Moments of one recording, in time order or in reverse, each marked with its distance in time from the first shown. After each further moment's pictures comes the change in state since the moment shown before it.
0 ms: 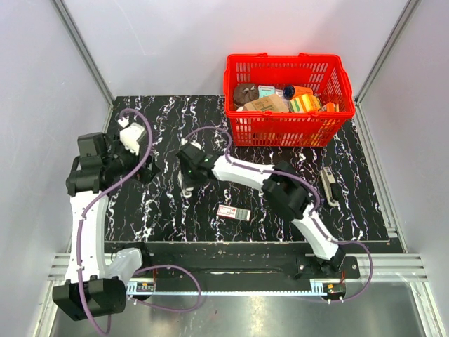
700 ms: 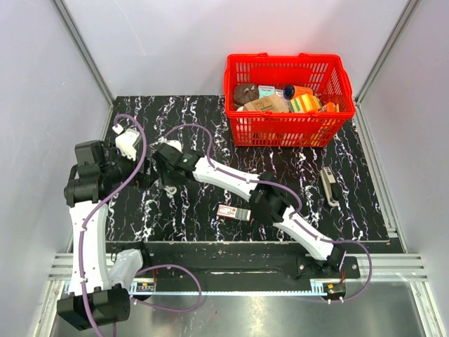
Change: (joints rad) left arm 0.046 -0.069 -0.013 -0.069 -0.006 -0.095; right arm 0.109 0.293 0.589 -0.310 0.108 0.055
